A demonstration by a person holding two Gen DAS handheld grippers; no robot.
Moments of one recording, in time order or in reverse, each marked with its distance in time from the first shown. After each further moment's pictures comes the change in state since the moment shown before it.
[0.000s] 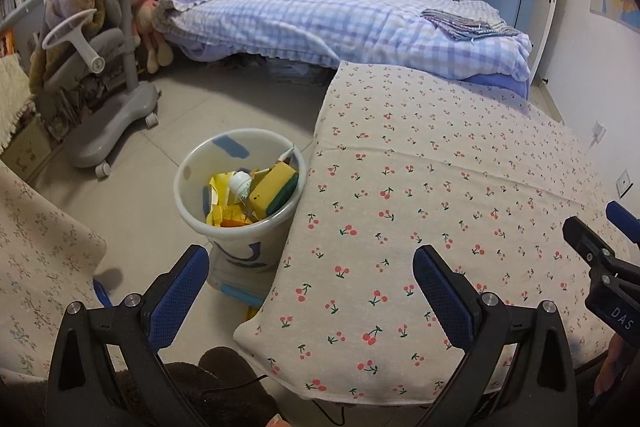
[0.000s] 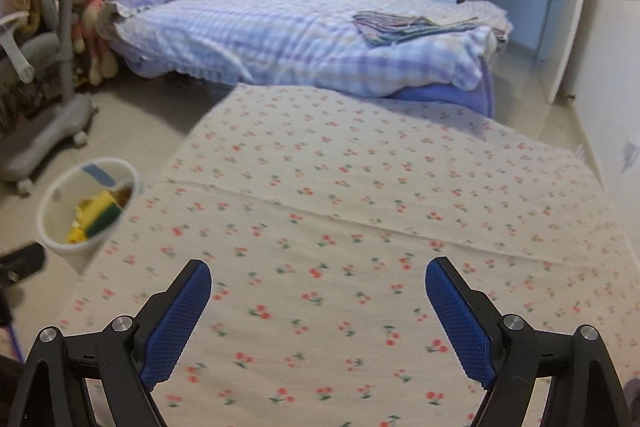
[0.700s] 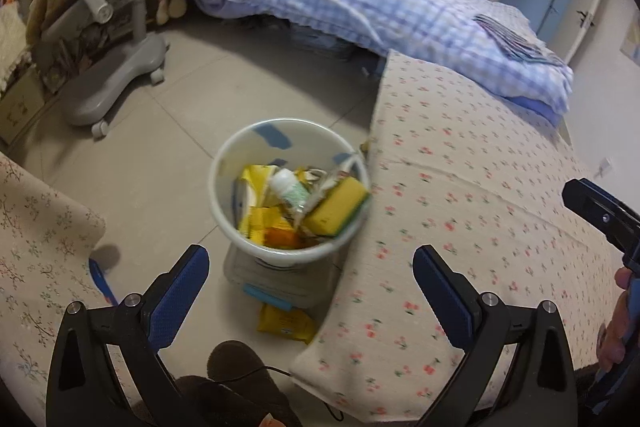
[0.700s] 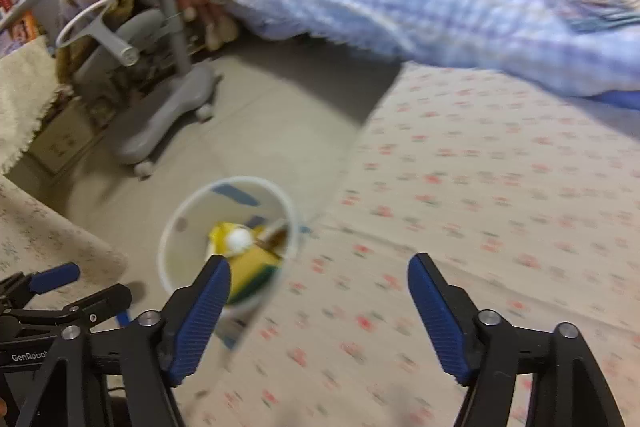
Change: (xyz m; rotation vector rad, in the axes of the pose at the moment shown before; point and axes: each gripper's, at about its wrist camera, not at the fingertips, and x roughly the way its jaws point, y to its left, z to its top) left arm 0.046 0.081 0.046 -0.122 0.141 -0.053; right arm 0.082 0.082 0.095 -0.012 0.166 0.430
